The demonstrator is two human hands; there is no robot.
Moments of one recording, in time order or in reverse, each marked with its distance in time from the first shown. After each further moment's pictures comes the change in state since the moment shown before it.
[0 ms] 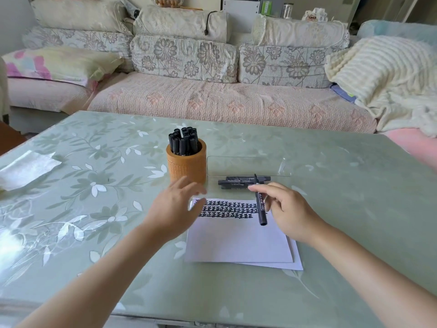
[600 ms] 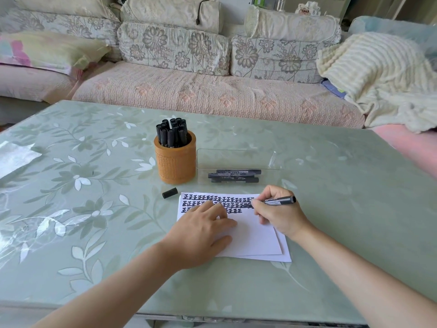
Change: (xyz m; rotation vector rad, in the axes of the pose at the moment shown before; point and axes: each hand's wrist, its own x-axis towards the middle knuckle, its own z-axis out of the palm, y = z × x) left_hand -0.028 0.046 0.048 0.037 -0.209 0.349; right_hand -0.006 0.021 0.018 0.511 0.157 0.414
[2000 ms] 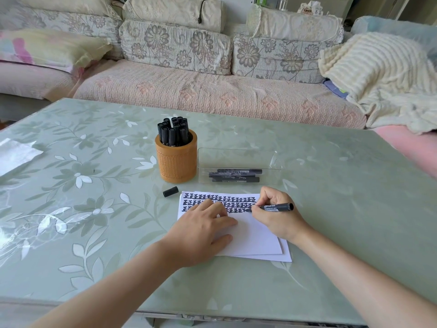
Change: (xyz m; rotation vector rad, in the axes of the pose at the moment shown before) left_hand 0.000 0.000 0.000 -0.019 -0.057 -0.083; right_hand 0.002 0.014 0.000 -0.173 -0.056 -0.200
